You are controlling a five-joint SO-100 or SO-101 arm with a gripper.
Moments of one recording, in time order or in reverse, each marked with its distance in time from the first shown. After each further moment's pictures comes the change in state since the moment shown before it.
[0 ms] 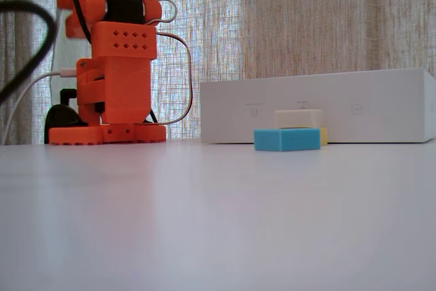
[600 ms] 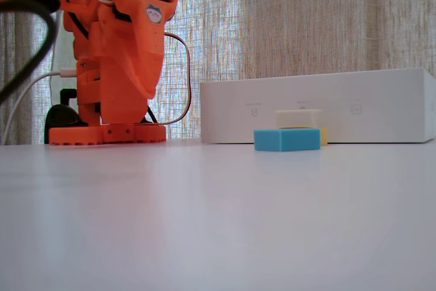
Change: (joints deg) arm 3.7 5.3 10.1 33.2 -0.3
